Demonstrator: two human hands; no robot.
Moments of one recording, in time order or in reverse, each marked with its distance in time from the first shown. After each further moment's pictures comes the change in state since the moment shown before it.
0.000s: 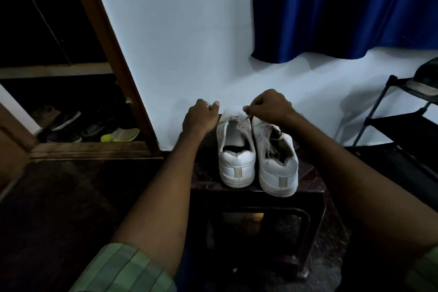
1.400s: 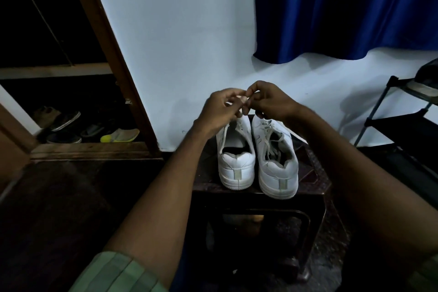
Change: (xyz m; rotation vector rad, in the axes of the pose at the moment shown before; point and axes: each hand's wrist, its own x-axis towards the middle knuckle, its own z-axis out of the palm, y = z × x) left_hand -0.022 0.036 -0.001 -0.521 -0.213 0.444; right_hand -0.002 -0.001 -0.017 0.592 -0.251 -0.158
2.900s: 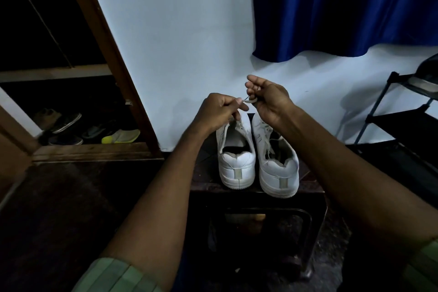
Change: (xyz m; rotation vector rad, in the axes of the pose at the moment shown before) left_hand -0.007 0.005 -0.007 0.087 -0.081 -0.082; right_hand 0.022 0.002 0.020 0.905 0.355 0.164
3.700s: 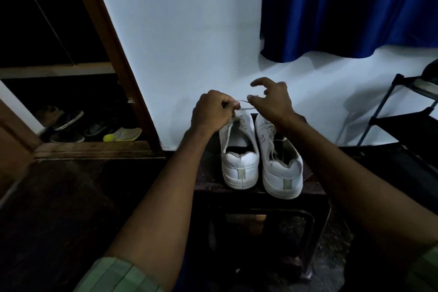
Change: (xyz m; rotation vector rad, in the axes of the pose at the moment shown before) left_hand -0.002 -0.004 -0.007 0.365 0.232 0.024; right_hand -0.005 0.010 -0.010 -1.136 0.110 -0.404
